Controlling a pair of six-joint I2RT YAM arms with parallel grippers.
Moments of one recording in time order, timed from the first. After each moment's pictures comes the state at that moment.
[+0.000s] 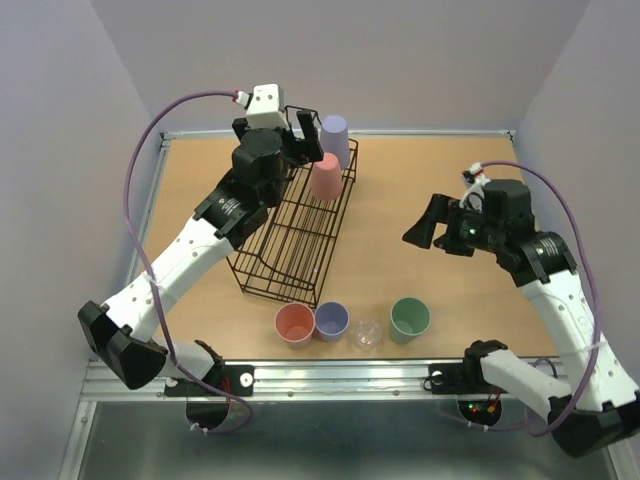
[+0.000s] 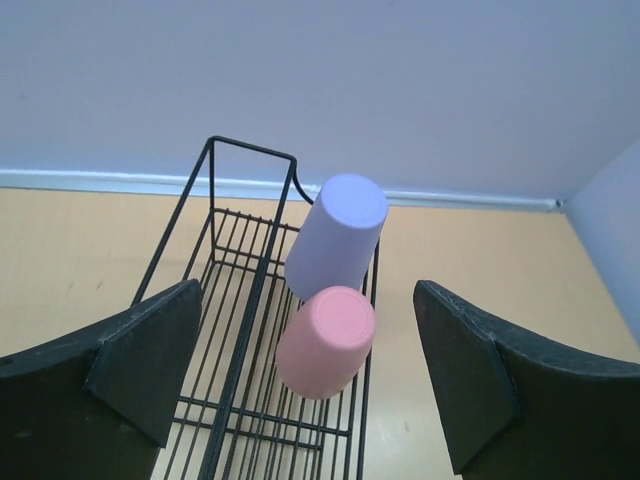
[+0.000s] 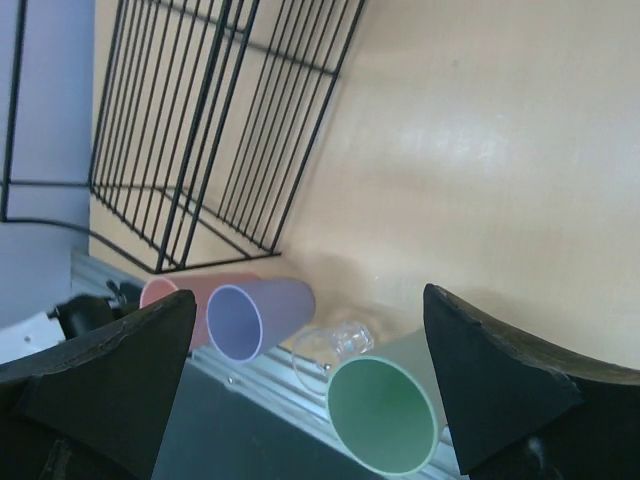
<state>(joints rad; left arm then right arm) -0.71 1.36 1.47 -0.18 -0.54 -0.29 0.23 0.92 1.13 -0.83 -0.35 0.51</state>
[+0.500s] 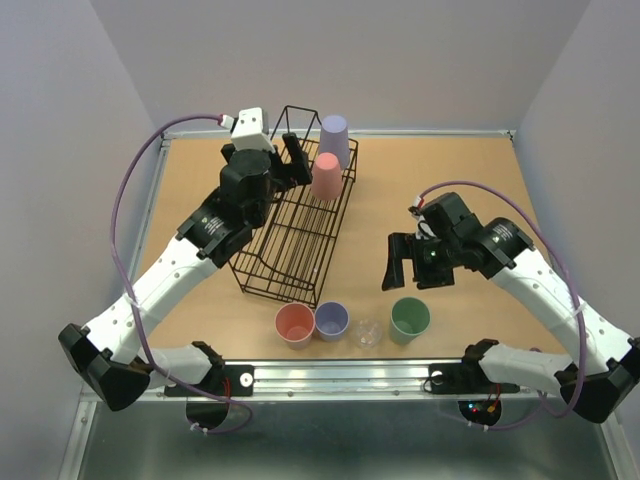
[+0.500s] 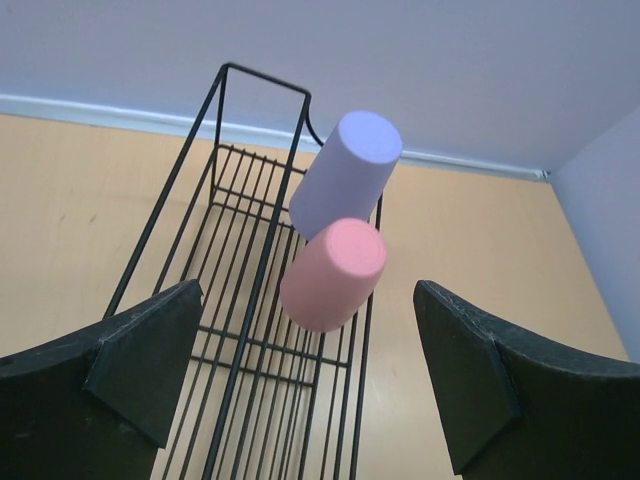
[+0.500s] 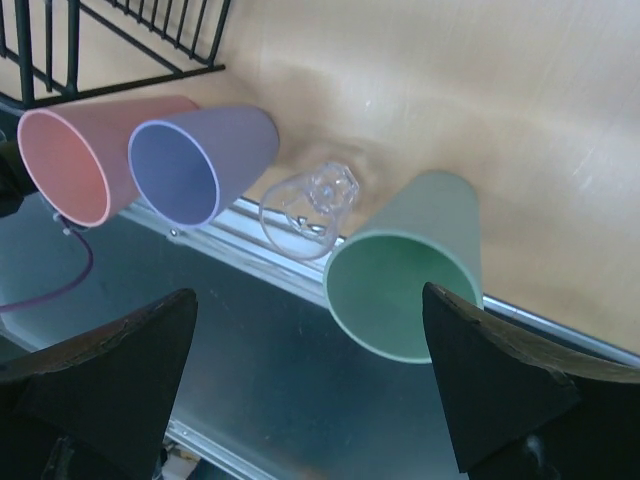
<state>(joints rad) -0.71 1.22 1.35 -0.29 -0.52 -0.42 0.62 1.12 1.22 -1.15 -0.22 0.56</state>
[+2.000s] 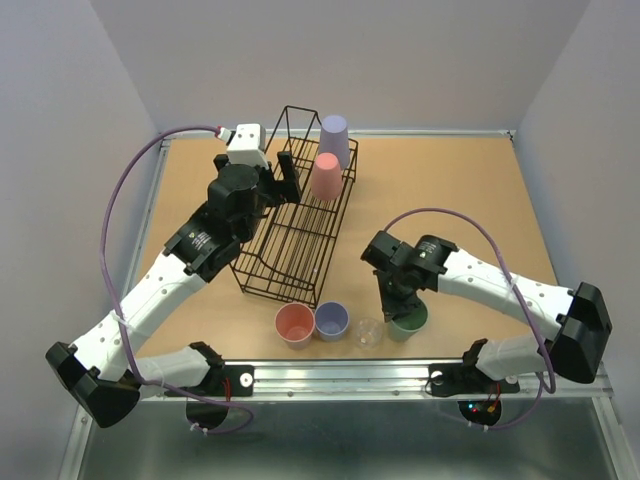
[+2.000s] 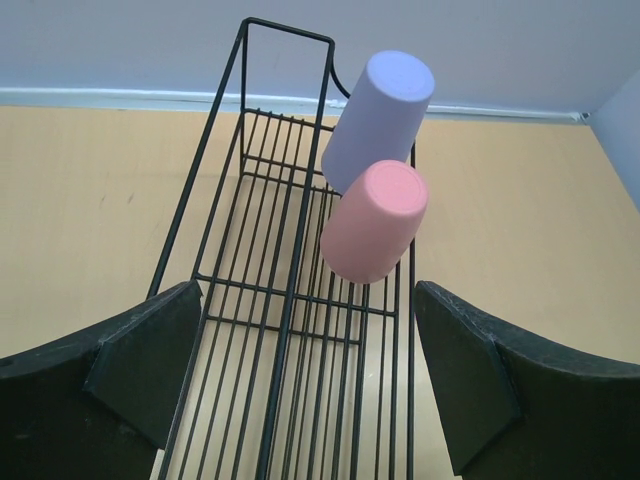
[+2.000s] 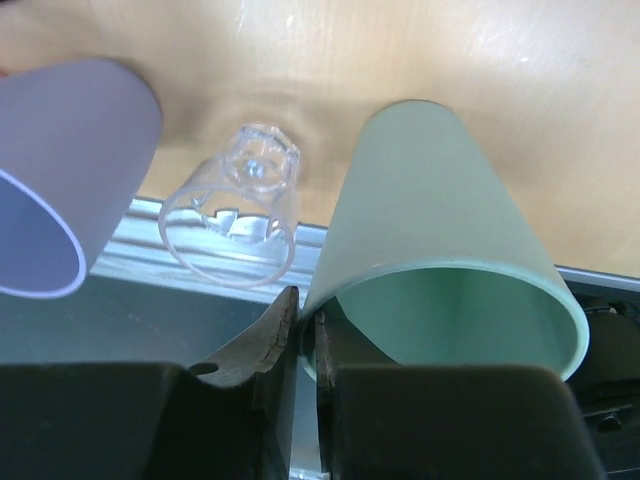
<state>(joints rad) -0.70 1.10 1.23 -0.33 -0.47 -0.32 0.94 1.31 1.07 -1.11 0.03 0.83</state>
